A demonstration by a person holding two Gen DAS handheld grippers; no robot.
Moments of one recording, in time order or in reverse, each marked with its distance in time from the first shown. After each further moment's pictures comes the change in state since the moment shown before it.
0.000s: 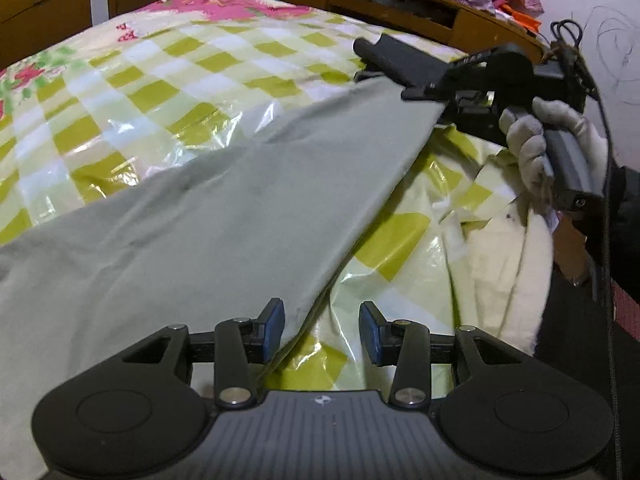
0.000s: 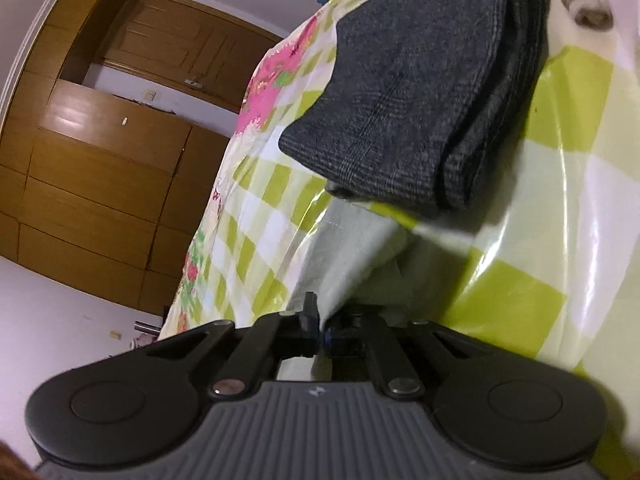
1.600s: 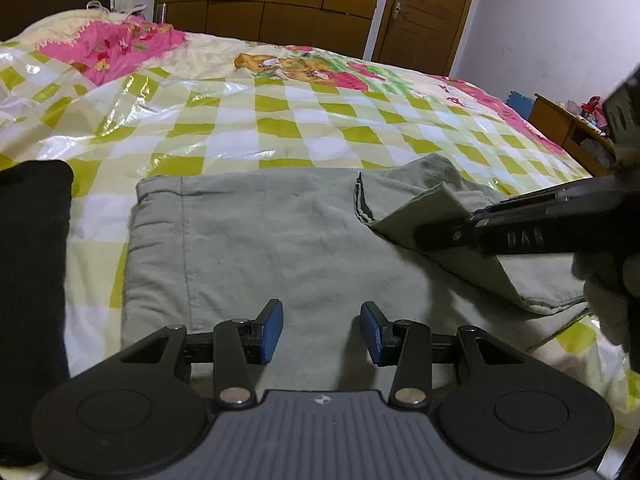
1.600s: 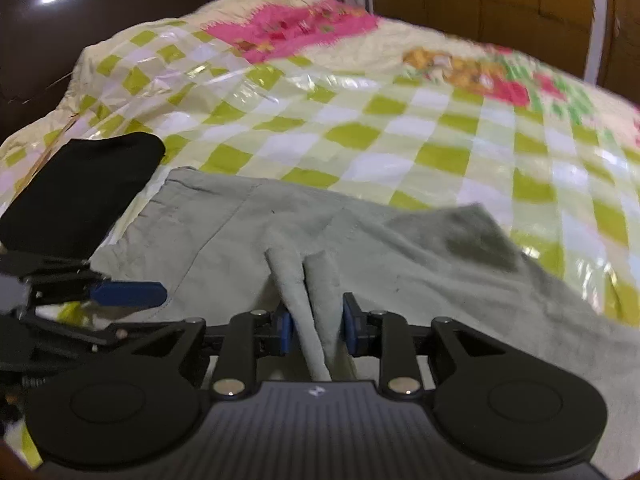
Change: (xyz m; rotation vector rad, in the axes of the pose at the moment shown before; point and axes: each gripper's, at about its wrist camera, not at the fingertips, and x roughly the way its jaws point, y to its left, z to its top) left arm -0.184 0.190 -0.213 -0.535 -0.289 0.458; right arm 0.132 0.277 -0.438 -1.362 0.586 0.124
